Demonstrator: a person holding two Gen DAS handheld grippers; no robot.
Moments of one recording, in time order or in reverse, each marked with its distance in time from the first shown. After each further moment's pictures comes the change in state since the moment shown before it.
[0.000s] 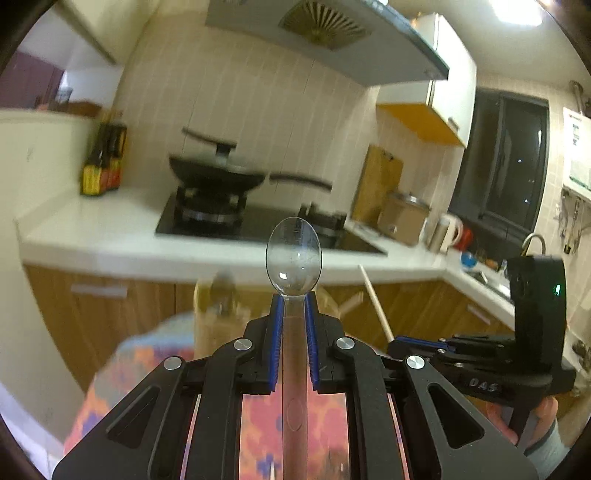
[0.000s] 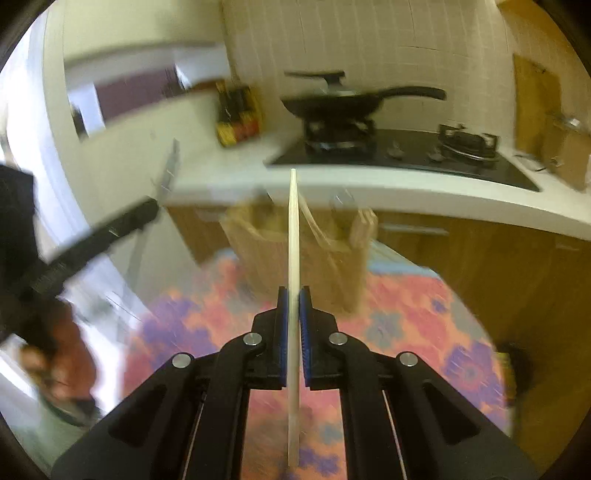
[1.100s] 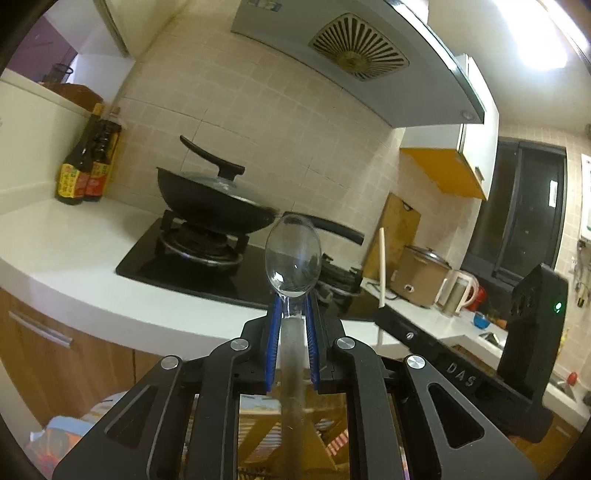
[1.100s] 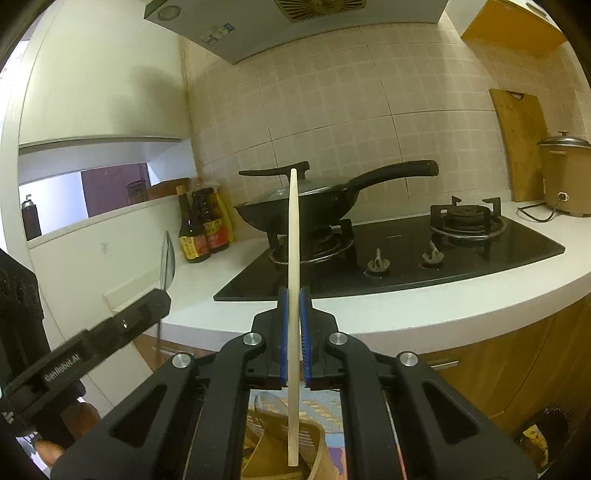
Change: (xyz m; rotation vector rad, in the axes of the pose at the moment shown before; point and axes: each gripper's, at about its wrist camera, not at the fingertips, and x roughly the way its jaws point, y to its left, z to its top) left arm 0.150 0.043 0.026 -0.115 -0.168 -0.010; right arm 0.100 -0.077 0.083 0.026 -0.401 -0.073
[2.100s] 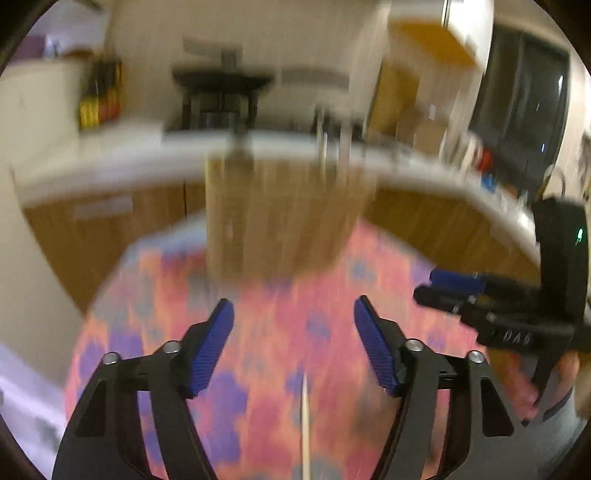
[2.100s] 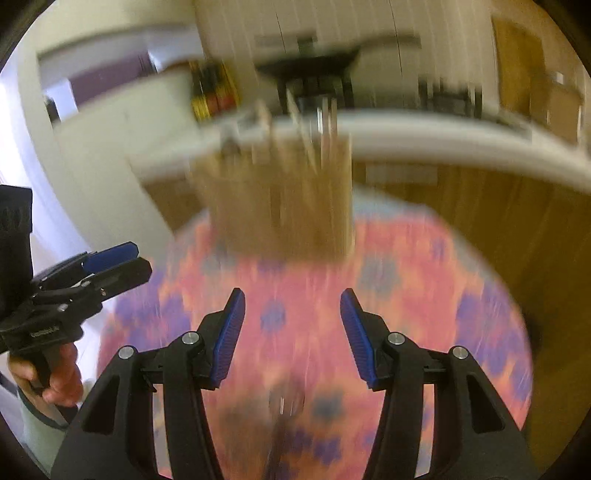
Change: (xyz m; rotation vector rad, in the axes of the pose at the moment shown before) left arm -0.141 -0.003 -0.106 0.152 0.574 0.085; right arm -0.129 0.050 -0.134 0.008 0.535 -0.059
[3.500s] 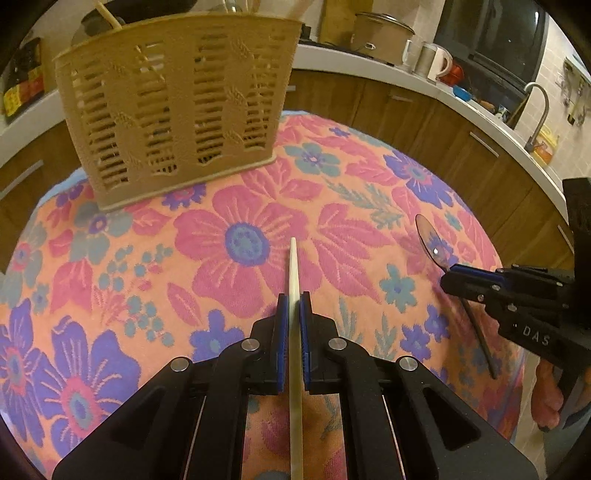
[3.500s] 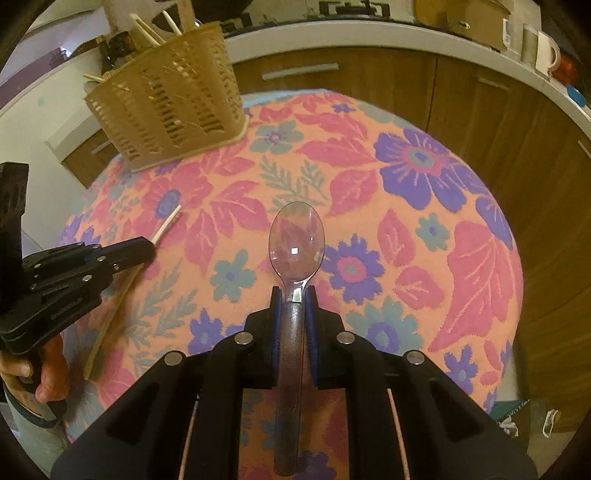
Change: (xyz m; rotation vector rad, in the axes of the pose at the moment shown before) left arm 0.089 -0.044 -0.035 0.167 0.204 -0.084; right arm 0.015 -0.043 -0.090 0.213 0.114 -0.226
